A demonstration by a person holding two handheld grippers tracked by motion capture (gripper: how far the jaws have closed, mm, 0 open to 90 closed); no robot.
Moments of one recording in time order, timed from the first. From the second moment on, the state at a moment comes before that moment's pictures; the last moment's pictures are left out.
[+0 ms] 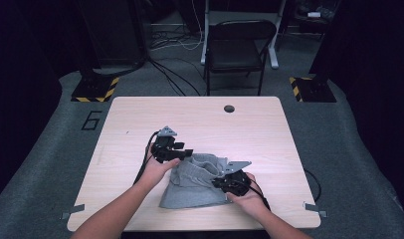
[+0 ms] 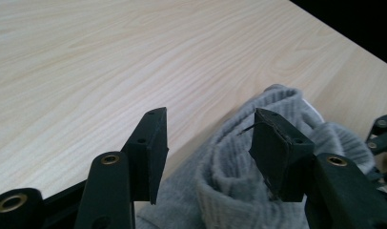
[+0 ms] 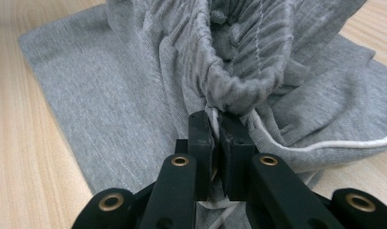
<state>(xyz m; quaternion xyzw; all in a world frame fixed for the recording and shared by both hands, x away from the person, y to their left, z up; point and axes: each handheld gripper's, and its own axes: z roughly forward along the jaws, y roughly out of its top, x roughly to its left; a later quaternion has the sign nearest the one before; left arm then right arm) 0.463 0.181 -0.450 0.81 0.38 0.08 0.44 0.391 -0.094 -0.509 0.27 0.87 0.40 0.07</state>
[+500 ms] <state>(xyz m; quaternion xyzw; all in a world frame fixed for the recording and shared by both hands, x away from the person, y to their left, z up) 0.429 0.188 -0.458 0.82 0.35 0.03 0.45 0.384 -0.097 -0.505 0.28 0.87 0.40 0.06</state>
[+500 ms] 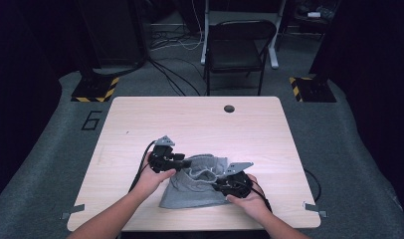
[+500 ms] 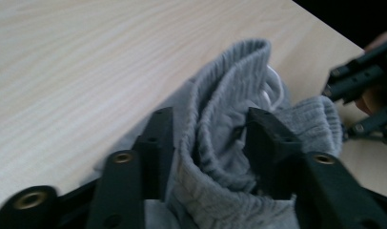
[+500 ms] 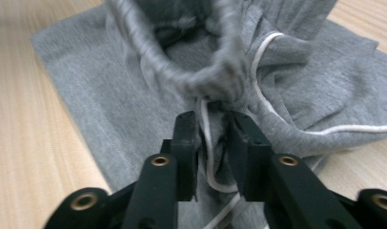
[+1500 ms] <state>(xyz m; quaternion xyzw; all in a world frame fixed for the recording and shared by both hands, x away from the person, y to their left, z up) 0.366 0.198 -0.487 0.84 0.31 0.02 0.44 0.357 -0.082 -0.478 0.24 0.87 0.43 0.07</state>
